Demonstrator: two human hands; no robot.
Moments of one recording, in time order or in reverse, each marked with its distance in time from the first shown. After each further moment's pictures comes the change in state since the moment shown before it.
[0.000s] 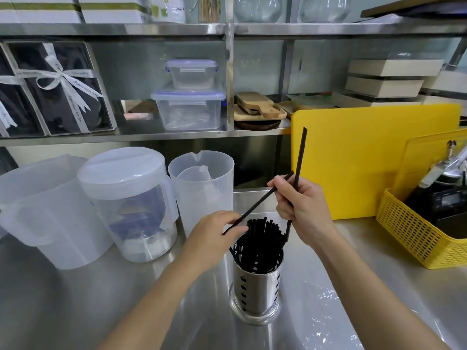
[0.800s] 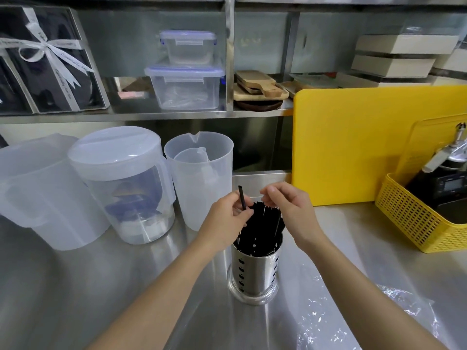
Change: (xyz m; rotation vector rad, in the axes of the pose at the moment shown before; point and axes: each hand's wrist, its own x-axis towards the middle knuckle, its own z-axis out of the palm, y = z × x) left_hand 0.010 0.007 0.027 -0.360 -0.018 -0.173; right_hand -0.011 0.047 -0.002 -0.354 0.039 -0.008
